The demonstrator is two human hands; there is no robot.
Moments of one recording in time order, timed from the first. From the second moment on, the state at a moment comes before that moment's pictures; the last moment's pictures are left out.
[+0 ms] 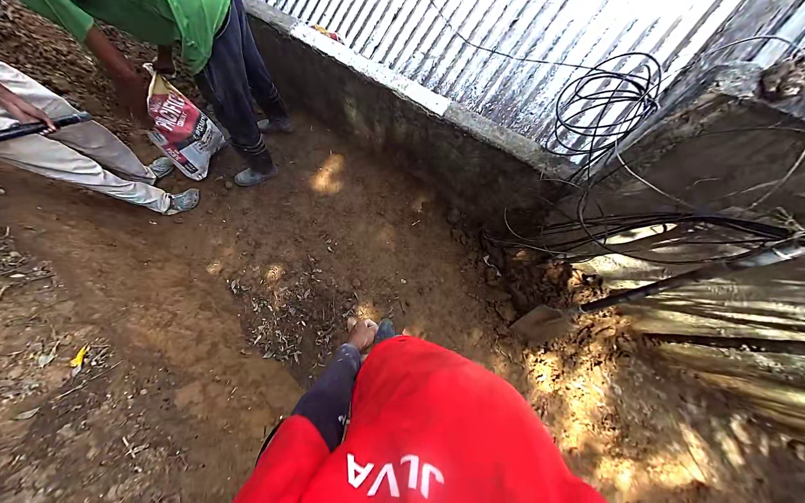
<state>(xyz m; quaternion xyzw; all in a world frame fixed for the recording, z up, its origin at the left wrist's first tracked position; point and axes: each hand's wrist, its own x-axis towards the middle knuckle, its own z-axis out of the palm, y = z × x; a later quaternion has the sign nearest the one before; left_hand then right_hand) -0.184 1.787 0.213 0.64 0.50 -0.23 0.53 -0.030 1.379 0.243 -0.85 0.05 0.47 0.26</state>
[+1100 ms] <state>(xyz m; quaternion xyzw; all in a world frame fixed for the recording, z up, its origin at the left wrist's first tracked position) -0.151 1.769 0.239 0.73 0.40 -0.30 0.46 -0.041 1.369 0.240 -0.82 0.18 0.43 0.33</state>
